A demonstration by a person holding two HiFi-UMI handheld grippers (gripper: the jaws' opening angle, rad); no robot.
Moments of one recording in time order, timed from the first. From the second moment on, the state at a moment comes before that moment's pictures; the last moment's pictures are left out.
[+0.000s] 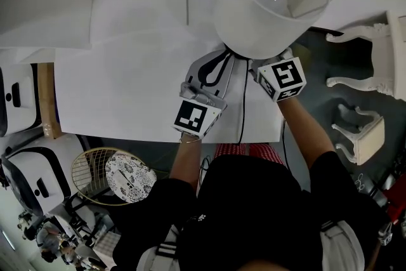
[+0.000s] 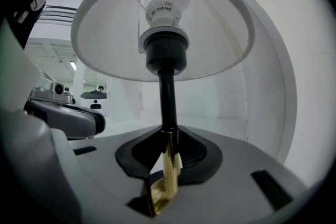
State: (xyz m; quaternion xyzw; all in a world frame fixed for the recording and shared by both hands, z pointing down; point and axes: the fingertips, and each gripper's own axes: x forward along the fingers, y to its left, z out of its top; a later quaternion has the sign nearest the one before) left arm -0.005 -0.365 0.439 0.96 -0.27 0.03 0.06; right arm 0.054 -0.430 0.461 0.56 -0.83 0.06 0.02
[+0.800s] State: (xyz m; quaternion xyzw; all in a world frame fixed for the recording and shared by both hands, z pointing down) left arm 0.019 -0.377 0.477 0.97 -0.24 0.05 0.06; right arm 0.053 -0.430 0.460 0.55 -0.83 0.07 0.02
